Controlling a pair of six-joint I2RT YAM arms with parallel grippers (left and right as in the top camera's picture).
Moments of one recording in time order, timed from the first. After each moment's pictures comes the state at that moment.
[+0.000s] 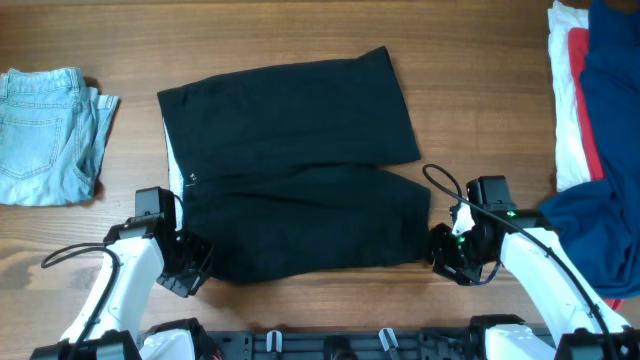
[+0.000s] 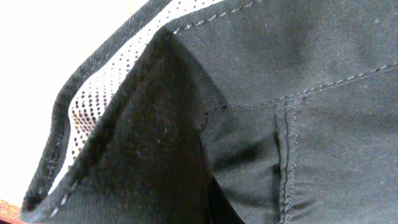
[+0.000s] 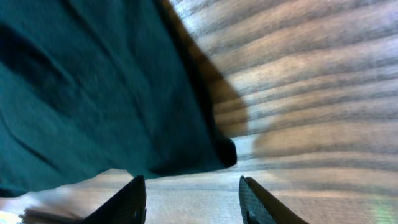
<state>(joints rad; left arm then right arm) 0.17 1.27 0.50 -0.86 0.19 -0.90 0.04 1.27 0.52 -0.83 -0.42 0.49</state>
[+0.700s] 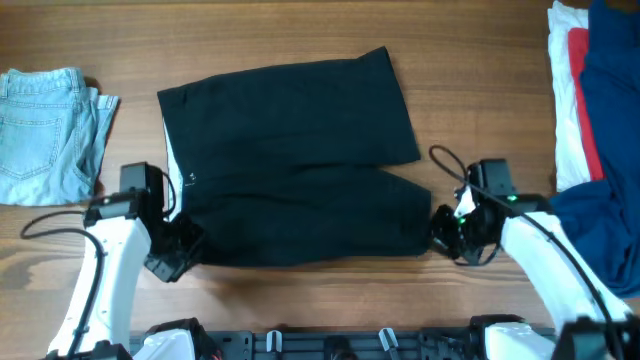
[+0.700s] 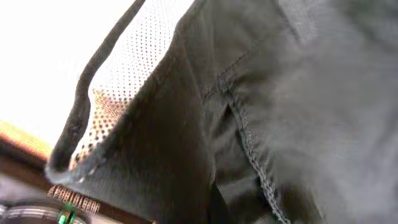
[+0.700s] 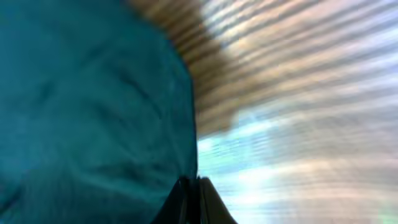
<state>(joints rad) 0.17 1.27 0.74 -1.13 0.16 -0.73 0.04 1.30 0.65 -0.87 -0.36 0.57</state>
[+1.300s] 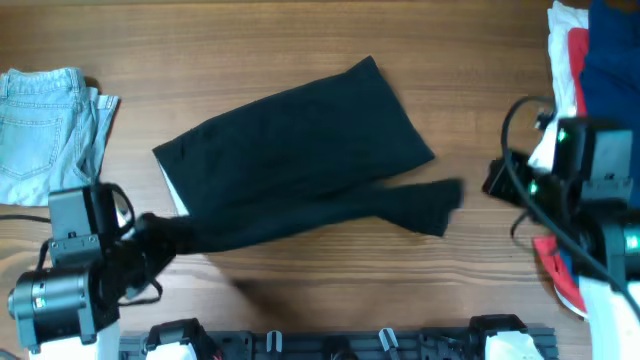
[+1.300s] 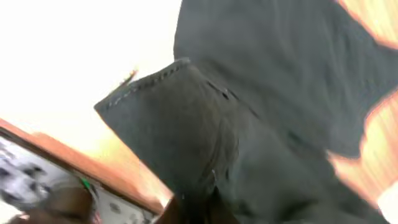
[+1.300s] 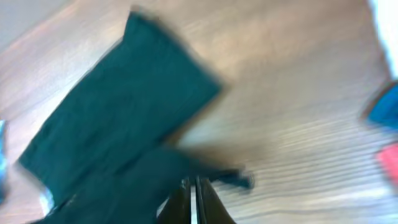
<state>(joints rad) 0.16 0.86 1.13 -1.45 0.15 -0.66 0.04 1.04 1.31 -1.18 -0.05 0.44</state>
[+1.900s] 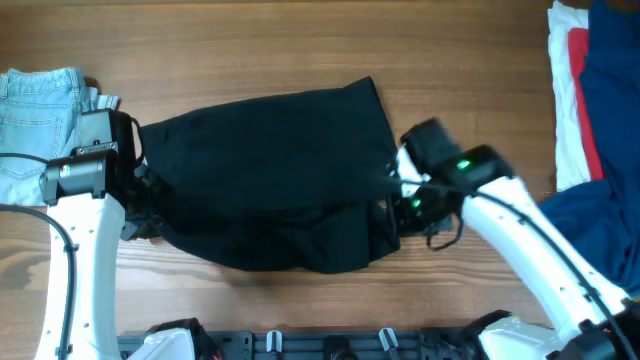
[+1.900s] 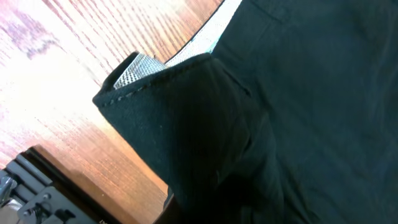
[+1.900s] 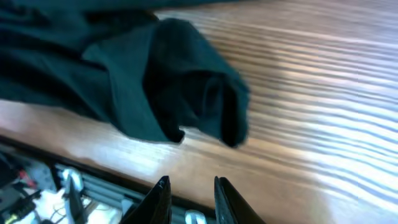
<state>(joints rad) 0.16 1.29 1.13 -1.26 -0.11 -0.72 0.45 1.41 1.03 -1.14 -0.29 0.33</state>
